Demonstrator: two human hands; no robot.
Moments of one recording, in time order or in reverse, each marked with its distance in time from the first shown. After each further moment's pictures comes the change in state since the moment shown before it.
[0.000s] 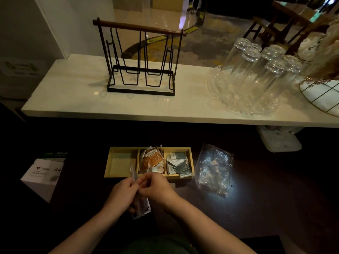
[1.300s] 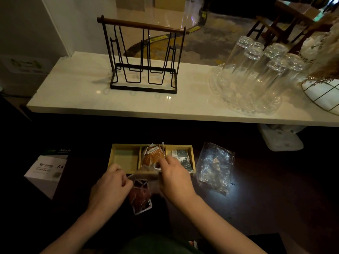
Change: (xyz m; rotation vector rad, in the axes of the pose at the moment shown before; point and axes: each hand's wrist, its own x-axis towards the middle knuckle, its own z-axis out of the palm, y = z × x) left_hand -0.018 -0.005 -0.032 0.504 0.285 0.330; right_hand -0.027 -0.008 -0.025 -0.921 0.482 -0.400
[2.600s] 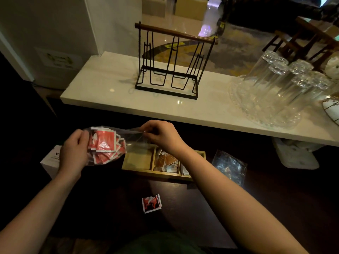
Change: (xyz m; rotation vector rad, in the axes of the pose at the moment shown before) left_hand 0.057 -0.101 -0.064 -0.672 0.494 -0.261; right_hand 0.118 -0.054 -0.034 0.516 -0.159 -0.146
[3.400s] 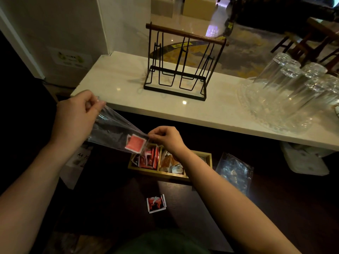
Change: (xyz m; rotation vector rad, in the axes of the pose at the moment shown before) left_hand 0.019 0.097 -0.029 0.349 0.068 0.519; right_hand 0.011 0.032 0.029 0.360 0.049 0.281
